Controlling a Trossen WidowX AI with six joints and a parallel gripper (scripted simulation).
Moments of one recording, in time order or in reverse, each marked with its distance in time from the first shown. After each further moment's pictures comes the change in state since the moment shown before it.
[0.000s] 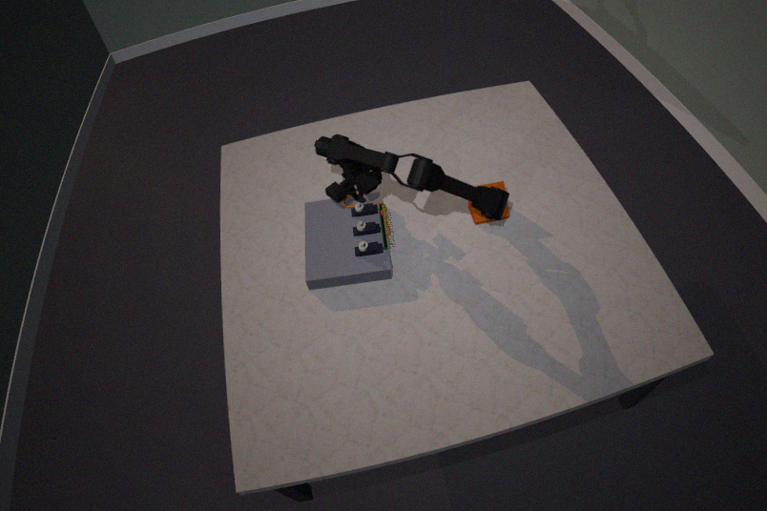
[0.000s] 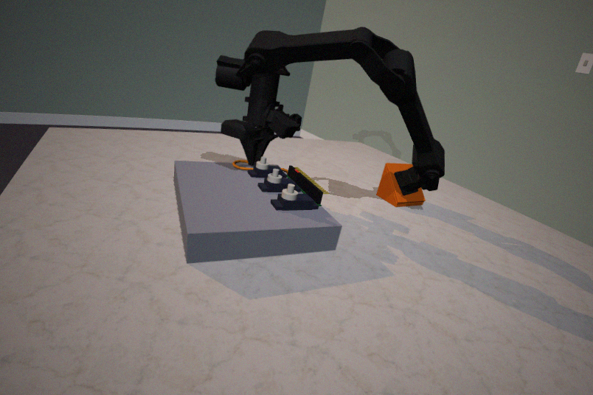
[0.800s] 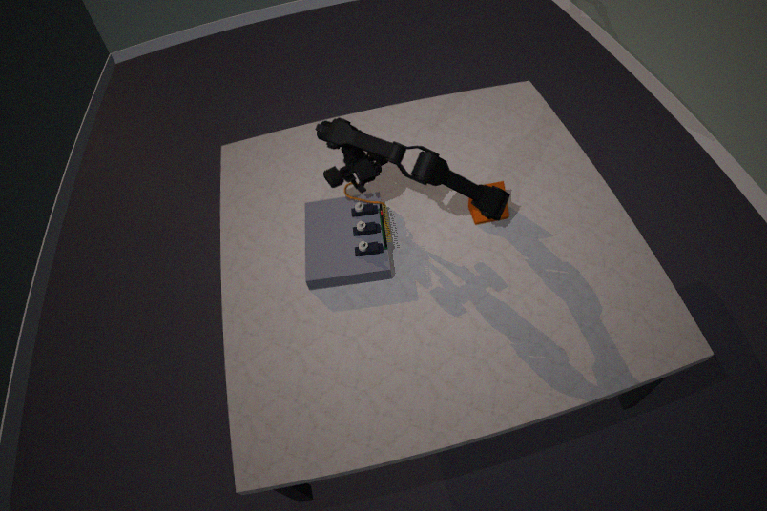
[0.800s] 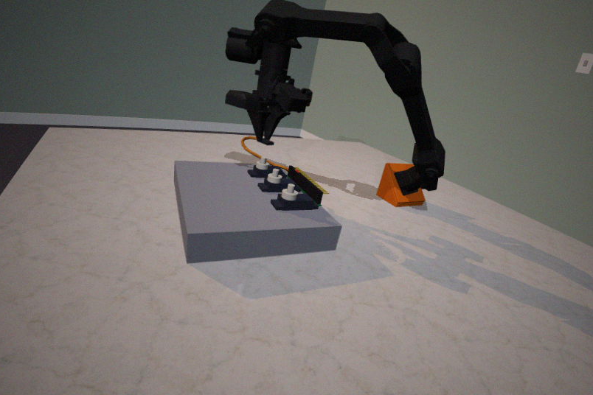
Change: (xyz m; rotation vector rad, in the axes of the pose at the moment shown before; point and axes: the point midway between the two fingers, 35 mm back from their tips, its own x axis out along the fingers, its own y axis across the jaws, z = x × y) arm -0.057 0.004 0.014 0.231 -0.001 -0.007
